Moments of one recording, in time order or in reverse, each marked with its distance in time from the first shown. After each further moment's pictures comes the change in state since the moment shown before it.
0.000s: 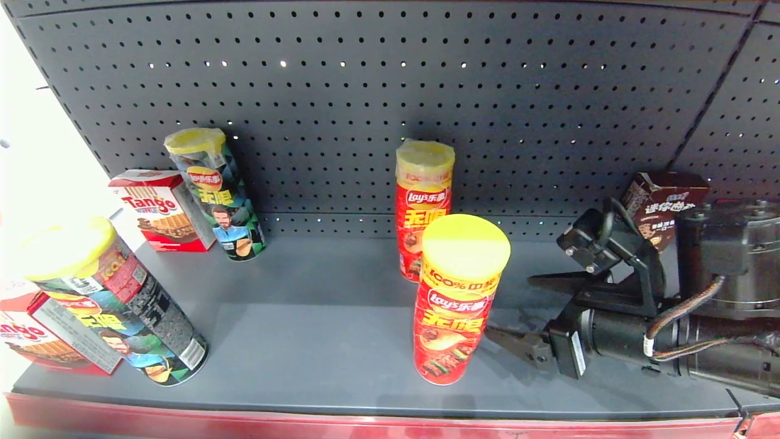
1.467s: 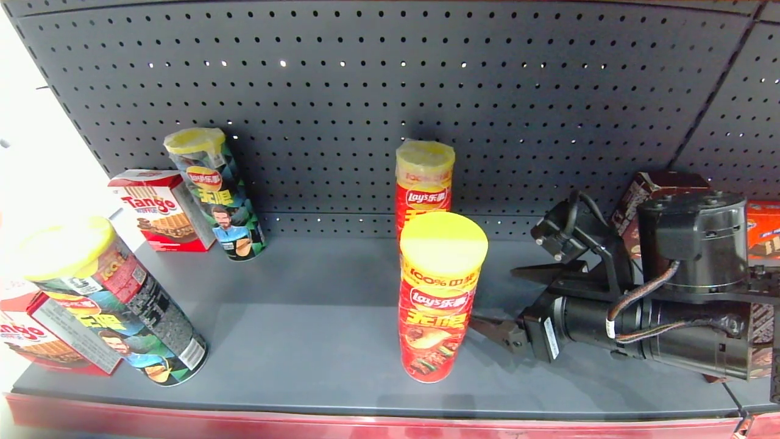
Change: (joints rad) left arm 0.000 0.001 0.000 0.000 0.000 0.000; right arm 0.010 0.070 -0.064 -0.014 -0.006 -0.002
